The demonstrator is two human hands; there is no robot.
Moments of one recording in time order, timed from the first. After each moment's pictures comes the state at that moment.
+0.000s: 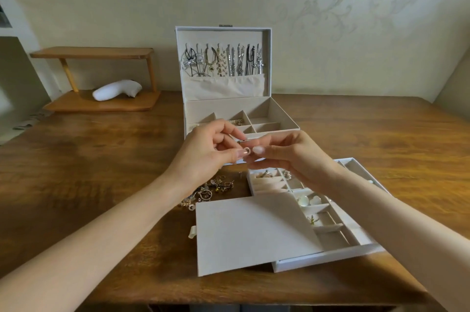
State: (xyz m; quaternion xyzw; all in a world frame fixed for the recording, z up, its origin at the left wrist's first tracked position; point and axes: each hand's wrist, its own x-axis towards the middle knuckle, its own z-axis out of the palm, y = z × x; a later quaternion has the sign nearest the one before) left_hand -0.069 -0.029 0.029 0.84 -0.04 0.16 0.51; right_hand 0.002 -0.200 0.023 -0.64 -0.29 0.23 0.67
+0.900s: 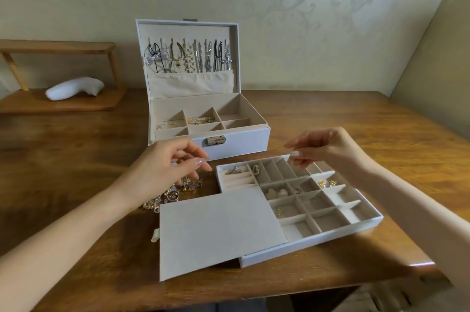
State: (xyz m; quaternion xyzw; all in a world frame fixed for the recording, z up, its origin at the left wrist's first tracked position) left_hand -0.071 -0.014 0.013 0.88 -0.08 0.08 0.46; right_hand 0.018 -0.304 0.022 -0.80 -0.20 0.05 0.56
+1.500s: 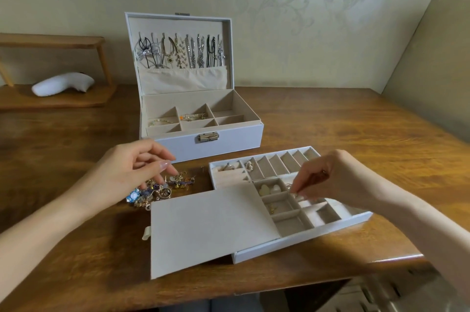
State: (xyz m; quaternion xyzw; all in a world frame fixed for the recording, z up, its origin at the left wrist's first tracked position) left_hand -0.086 0.016 0.007 0.88 -0.05 0.09 0.46; right_hand -0.026 -0.318 0.027 -0.91 -0.24 0.09 0.33
